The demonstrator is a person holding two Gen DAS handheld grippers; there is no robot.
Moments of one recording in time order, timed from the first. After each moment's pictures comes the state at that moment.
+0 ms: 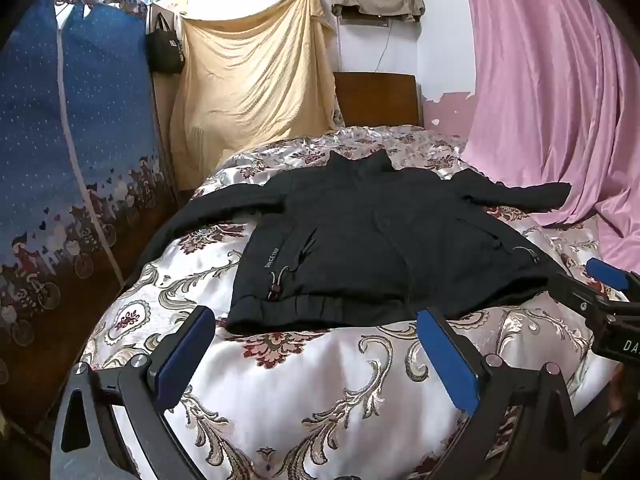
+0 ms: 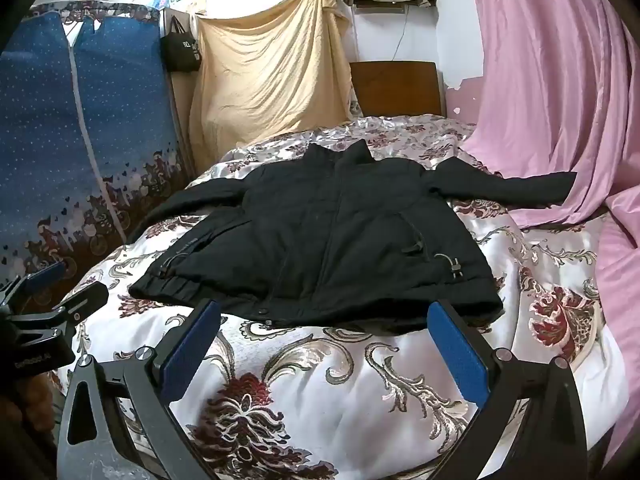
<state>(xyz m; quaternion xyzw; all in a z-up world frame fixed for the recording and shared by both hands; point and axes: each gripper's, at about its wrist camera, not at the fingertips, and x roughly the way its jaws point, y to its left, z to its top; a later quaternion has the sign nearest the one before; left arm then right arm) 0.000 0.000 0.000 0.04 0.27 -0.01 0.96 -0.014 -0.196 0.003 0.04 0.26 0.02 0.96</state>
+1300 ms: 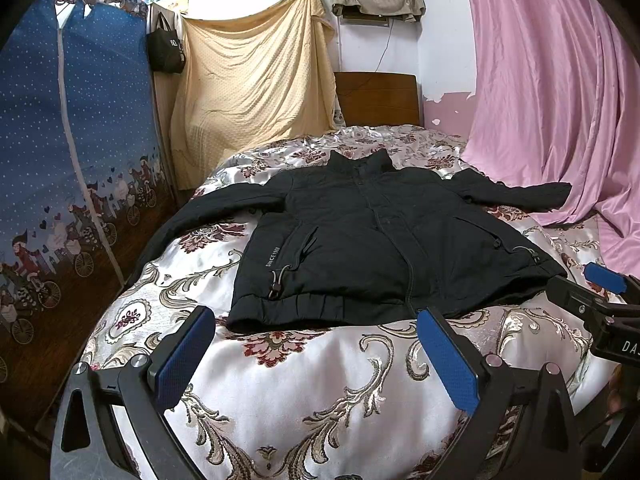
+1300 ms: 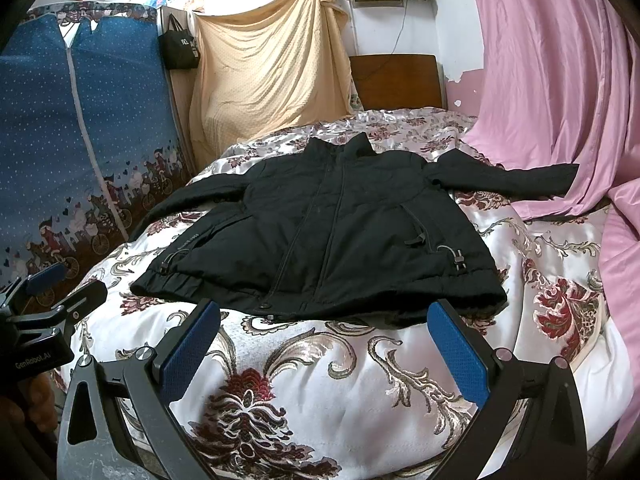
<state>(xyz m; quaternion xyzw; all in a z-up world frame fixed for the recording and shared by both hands) 0.000 0.000 0.000 0.04 0.27 -0.01 0.96 -0.014 -0.195 0.000 0.04 0.27 0.02 0.96</state>
